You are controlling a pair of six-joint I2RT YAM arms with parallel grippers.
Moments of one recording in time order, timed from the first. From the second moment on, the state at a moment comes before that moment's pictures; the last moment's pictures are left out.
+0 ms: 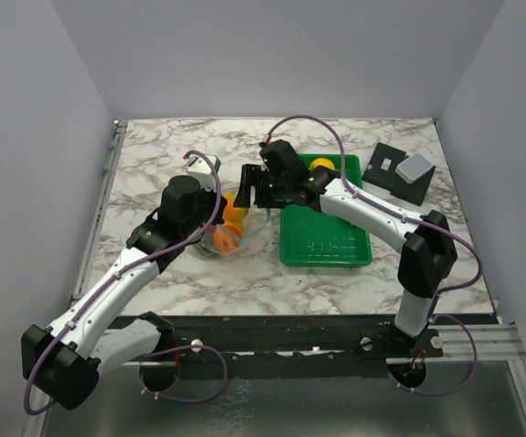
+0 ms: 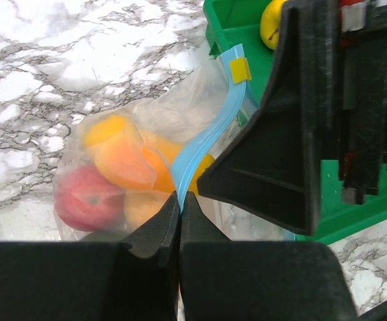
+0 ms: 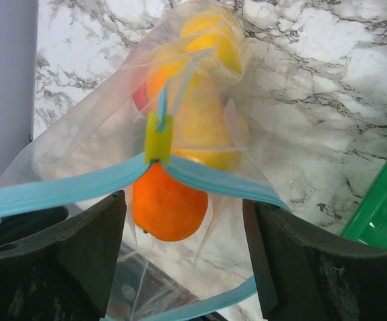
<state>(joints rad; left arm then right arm) -0.53 1.00 0.87 -0.27 -0.05 -0.25 0.81 1.83 1.59 -0.48 -0.07 0.68</state>
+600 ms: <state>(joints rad) -0.53 1.00 0.87 -0.27 -0.05 -0.25 0.80 1.60 1.53 -0.58 0.07 0.54</state>
